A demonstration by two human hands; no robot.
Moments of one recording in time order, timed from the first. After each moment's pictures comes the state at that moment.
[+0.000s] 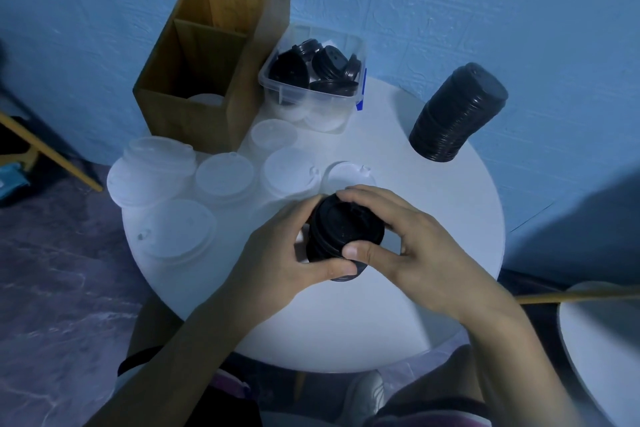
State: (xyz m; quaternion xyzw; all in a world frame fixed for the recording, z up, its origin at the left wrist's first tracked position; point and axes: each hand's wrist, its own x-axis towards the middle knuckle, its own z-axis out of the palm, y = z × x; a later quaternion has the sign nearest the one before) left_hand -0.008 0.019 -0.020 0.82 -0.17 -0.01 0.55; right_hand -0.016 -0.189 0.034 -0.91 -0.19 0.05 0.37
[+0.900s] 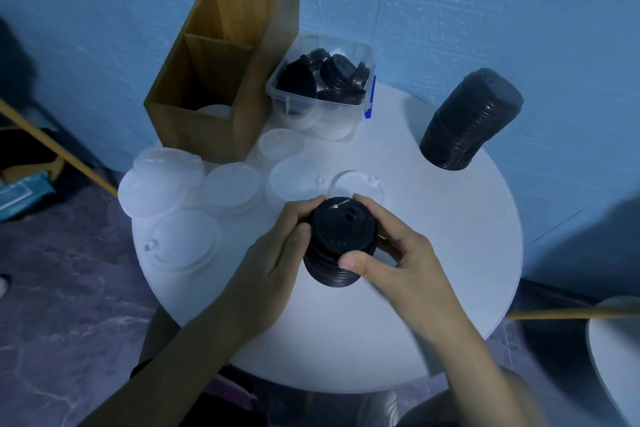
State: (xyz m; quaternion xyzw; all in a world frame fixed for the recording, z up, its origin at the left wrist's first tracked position) left_hand -0.008 0.028 -0.025 0.78 -0.13 -0.04 0.61; right_hand -0.017 -0.172 -0.002 -0.79 -0.08 0.03 0.61
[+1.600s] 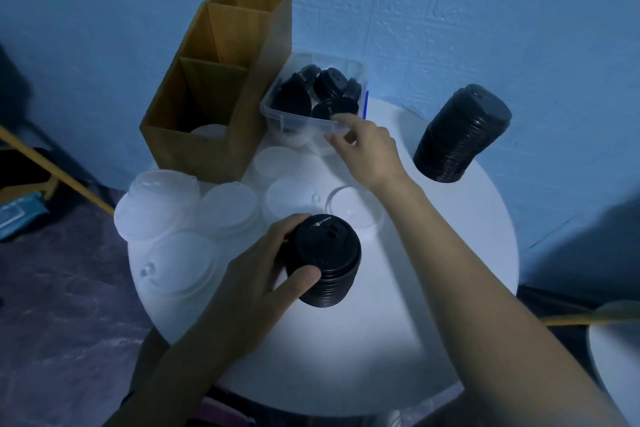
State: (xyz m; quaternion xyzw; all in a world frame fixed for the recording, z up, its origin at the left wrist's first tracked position) left_hand -0.005 0.045 -0.021 0.83 -0.18 0.02 0.53; right_hand 0.156 -0.151 0.033 -0.94 -0.07 -0.09 0.33
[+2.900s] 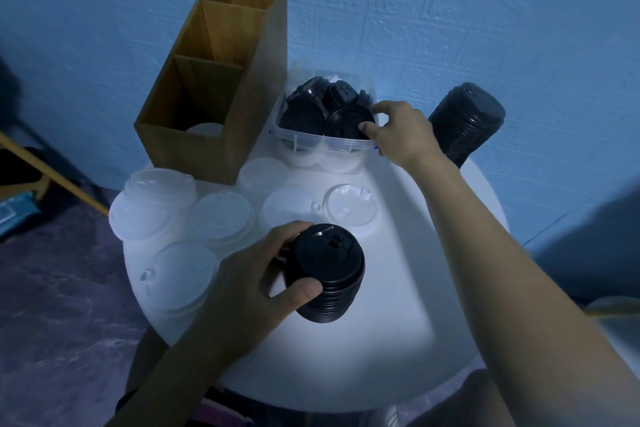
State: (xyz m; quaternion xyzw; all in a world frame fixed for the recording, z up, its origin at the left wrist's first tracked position) left_hand -0.010 0.047 -0.022 0.84 -0.18 0.05 0.51; right_hand 0.182 -0.199 0.048 -0.96 0.01 -0.08 0.28
